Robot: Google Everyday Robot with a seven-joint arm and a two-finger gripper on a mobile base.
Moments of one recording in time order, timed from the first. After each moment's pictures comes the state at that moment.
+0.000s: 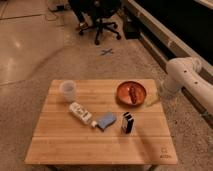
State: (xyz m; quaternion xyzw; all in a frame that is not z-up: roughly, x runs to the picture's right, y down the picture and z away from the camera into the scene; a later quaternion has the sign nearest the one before) arm 0.288 0.078 0.757 -0.19 -0.28 -0.69 0.64
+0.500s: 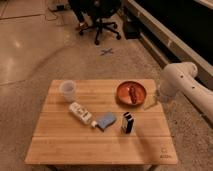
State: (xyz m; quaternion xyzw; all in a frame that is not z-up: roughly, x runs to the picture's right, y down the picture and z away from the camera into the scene) arm 0.266 0.103 0.772 -0.17 -0.28 -0.71 0.63
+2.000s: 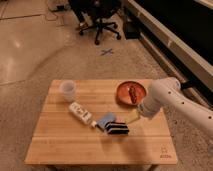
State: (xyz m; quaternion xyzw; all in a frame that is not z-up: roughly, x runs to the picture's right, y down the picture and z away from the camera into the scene) arm 0.163 0.165 0.744 -0.10 -0.36 -0.71 0.60
